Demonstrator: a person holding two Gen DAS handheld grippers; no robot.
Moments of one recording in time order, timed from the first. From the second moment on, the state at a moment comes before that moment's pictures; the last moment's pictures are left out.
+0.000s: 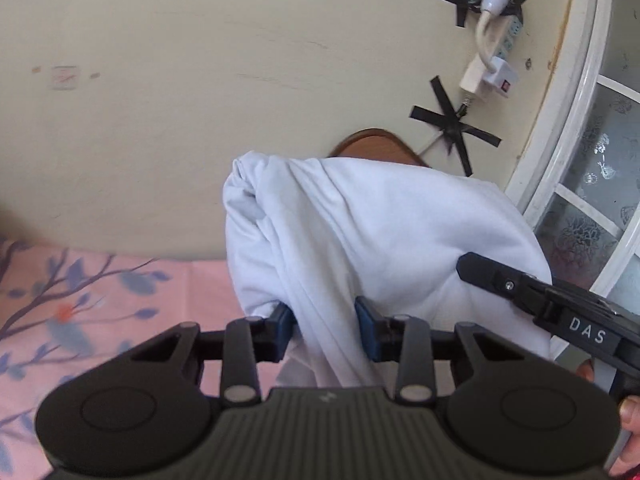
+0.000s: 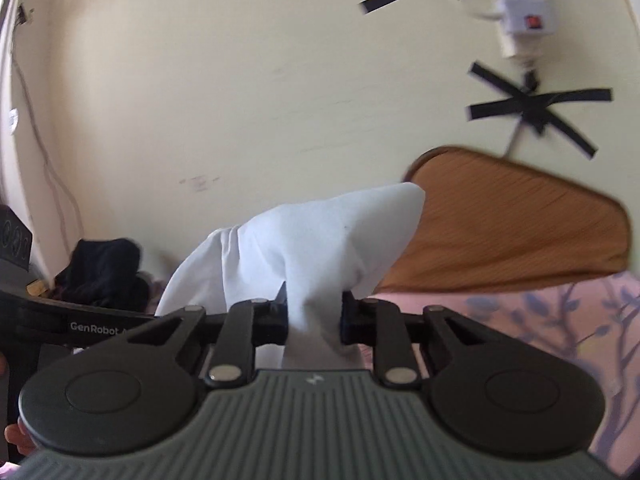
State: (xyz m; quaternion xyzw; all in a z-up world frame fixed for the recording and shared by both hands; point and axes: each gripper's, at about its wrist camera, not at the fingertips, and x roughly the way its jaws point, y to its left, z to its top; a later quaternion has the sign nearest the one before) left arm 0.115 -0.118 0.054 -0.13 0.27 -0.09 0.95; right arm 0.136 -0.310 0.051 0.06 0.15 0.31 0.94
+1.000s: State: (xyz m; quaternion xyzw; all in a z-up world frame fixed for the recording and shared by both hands) left arm 0.031 -0.140 -0.038 -0.04 0.33 0.03 0.94; right arm 0.046 -0.355 -0.035 0.17 0.21 0.11 0.96
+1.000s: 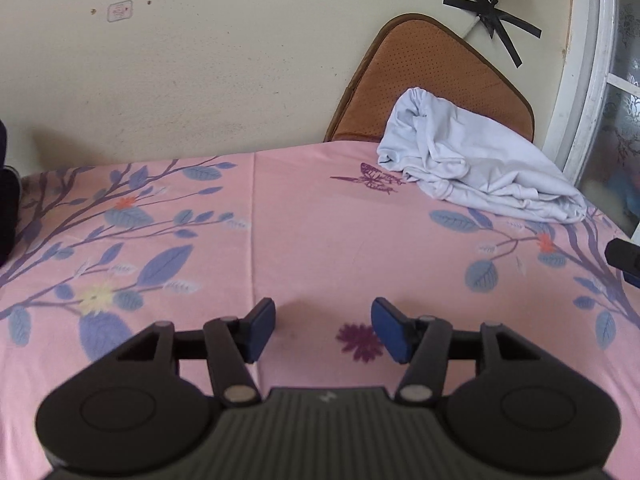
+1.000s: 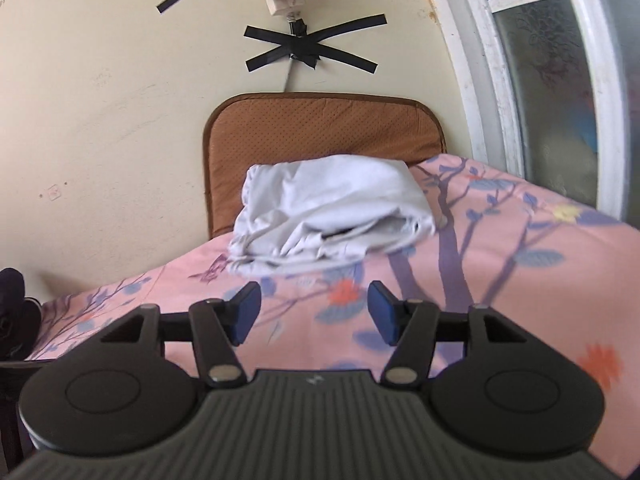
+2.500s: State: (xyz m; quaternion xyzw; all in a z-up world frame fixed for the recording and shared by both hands) left arm -0.041 -0.136 -0.030 0.02 0.27 0.05 0.96; right arm 0.001 -0.348 -0.061 0.22 0.24 0.08 0.94
